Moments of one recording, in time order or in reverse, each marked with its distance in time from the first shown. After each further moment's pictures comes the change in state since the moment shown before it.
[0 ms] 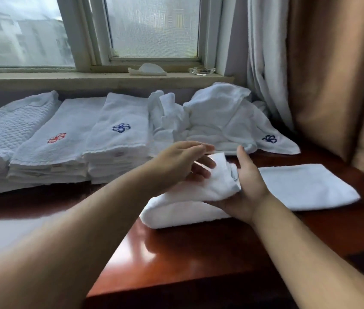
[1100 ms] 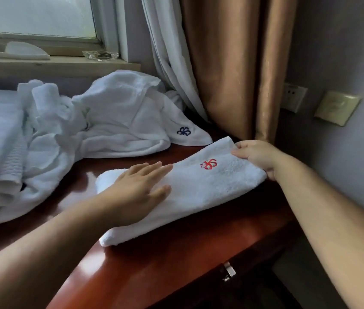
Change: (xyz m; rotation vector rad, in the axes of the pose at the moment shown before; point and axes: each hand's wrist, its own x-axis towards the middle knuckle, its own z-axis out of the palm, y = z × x) left_hand 0.090 -0.050 0.098 1.084 -0.328 0.219; right_hand -0.072 -0.183 -0.205 -0.962 0.730 -0.139
